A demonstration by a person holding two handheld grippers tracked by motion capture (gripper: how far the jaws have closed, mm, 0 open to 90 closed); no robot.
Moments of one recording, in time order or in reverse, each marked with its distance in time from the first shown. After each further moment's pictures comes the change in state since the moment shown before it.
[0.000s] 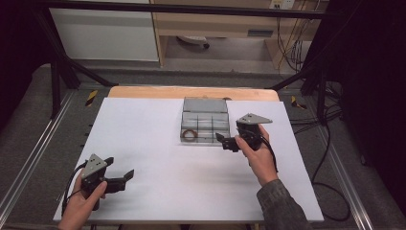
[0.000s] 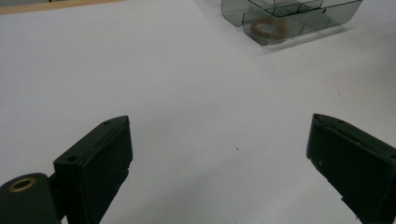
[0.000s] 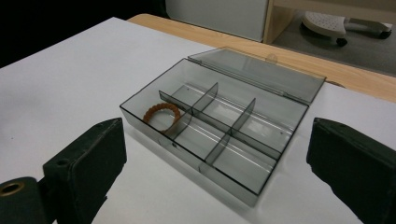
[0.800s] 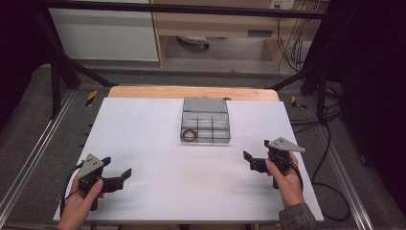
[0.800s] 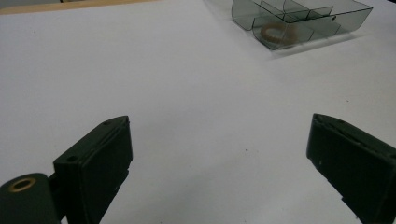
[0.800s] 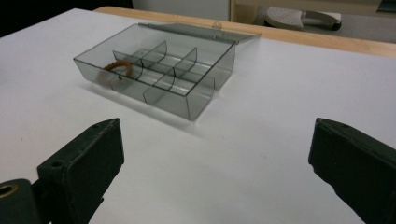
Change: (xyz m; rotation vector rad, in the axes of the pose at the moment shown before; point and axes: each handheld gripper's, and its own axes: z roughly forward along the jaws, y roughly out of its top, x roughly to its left) left arm 0.005 -0.001 -0.004 -0.014 0.024 -0.030; right arm -0.035 -0.080 -0.059 -0.039 -0.110 0.062
